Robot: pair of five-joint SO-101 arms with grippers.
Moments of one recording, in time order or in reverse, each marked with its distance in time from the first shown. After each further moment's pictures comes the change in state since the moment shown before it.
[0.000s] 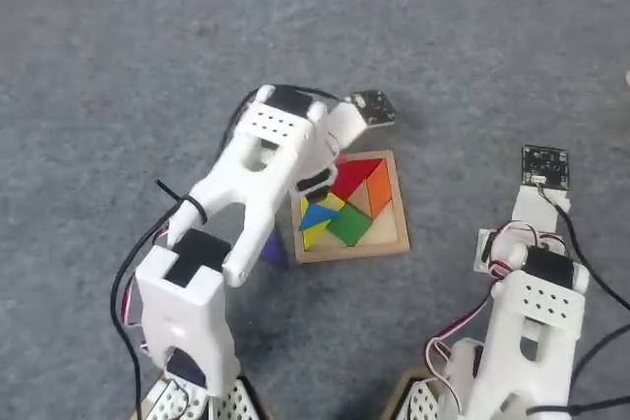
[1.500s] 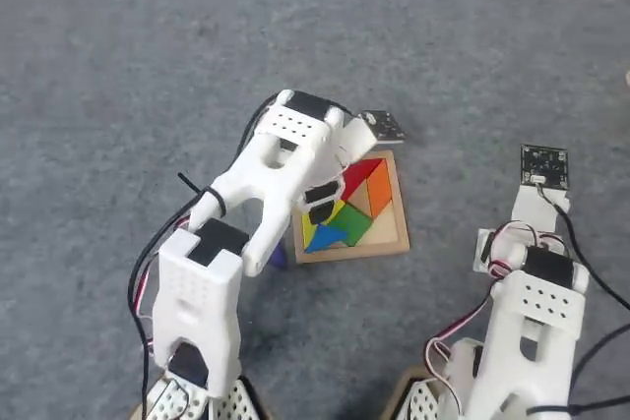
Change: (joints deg) left arm 2.4 8.3 -4.2 5.2 0.1; right arm -0.1 0.0 0.0 0.1 0.0
